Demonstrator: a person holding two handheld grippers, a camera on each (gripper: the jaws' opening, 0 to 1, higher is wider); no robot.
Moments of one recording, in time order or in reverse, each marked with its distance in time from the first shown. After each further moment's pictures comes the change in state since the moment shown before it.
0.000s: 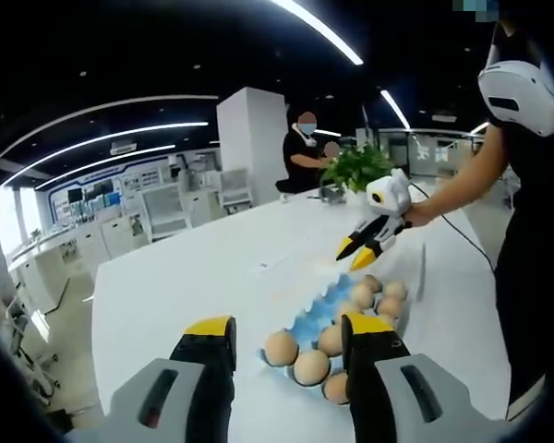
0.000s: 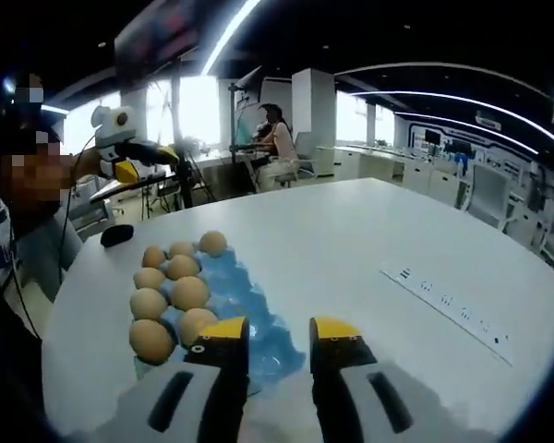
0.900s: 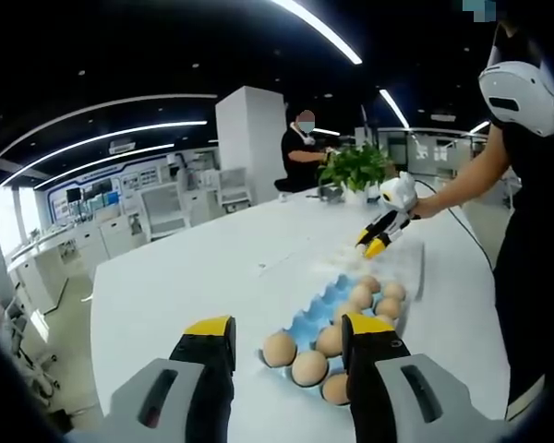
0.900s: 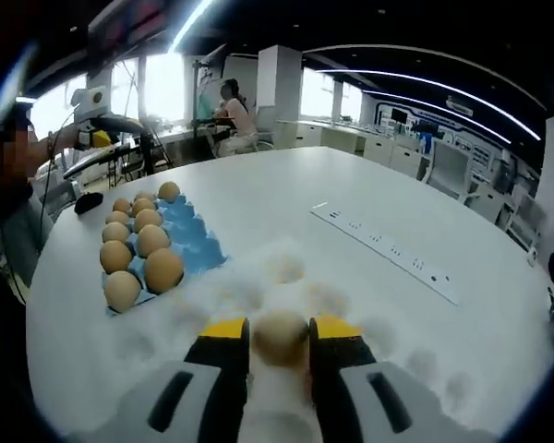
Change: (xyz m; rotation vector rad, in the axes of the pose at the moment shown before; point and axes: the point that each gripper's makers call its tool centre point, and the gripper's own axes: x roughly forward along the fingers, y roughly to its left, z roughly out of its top) left arm 0.001 -0.001 0.001 0.001 0.002 -0.002; right arm -0.060 -0.053 -0.058 -0.052 0.114 -0.160
